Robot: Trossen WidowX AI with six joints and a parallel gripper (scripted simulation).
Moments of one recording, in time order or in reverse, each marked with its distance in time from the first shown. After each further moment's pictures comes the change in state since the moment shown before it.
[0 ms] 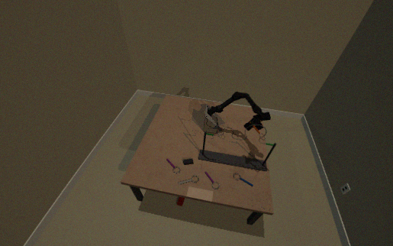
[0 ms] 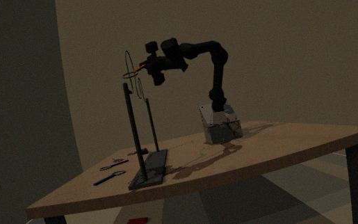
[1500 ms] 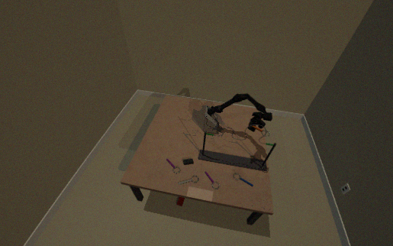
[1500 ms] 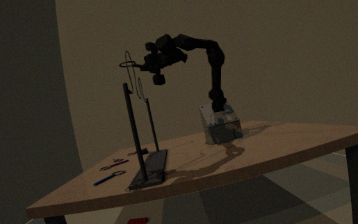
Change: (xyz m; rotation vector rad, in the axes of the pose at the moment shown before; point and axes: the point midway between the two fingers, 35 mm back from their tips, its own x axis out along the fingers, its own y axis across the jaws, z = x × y) arm -0.002 0.012 0.004 0.440 -0.006 0.266
